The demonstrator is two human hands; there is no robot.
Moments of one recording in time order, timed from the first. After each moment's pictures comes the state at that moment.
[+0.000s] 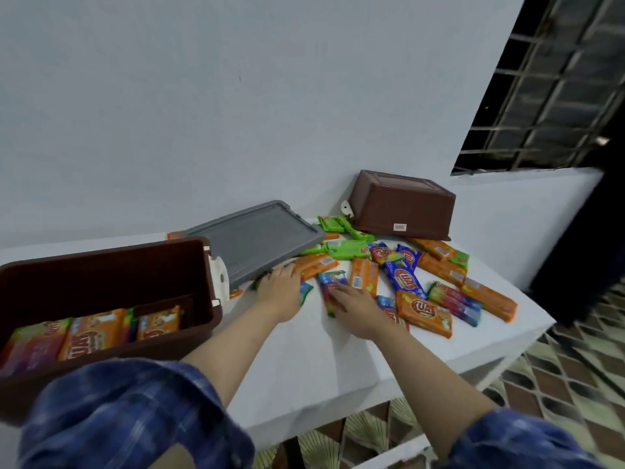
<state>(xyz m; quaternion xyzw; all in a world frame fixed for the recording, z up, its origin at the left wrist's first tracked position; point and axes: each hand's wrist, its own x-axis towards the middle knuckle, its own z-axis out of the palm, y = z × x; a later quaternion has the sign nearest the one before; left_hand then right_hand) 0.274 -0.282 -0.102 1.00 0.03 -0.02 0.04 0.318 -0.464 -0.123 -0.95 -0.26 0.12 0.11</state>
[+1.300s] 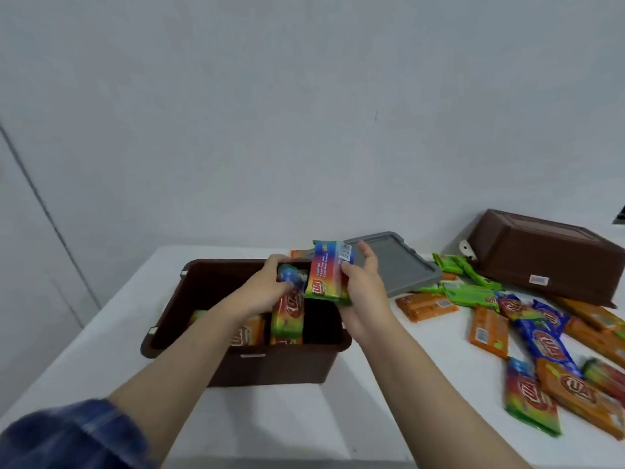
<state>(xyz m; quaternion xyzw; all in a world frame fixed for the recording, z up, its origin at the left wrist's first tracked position) 0.145 -0.102 -0.032 0.83 0.23 0.08 0.50 0.210 -0.262 -0.008 -0.50 -0.07 0.26 0.83</state>
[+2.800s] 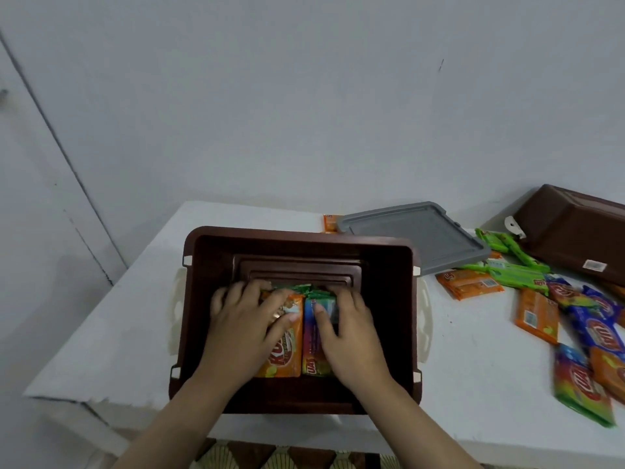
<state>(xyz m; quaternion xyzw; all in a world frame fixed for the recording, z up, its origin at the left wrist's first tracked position) 0.020 -0.099 -0.085 0.96 0.24 0.15 0.02 0.128 -0.237 -0.096 -0.83 -0.36 0.02 0.43</state>
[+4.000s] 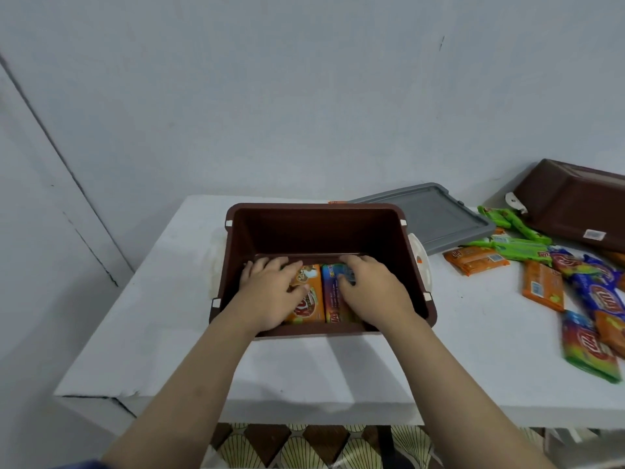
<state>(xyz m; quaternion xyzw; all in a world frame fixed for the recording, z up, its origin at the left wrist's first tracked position) 0.045 -0.062 -0.073 0.96 0.22 0.00 0.16 0.151 -0.215 -0.067 -0.92 -0.33 0.02 0.22</state>
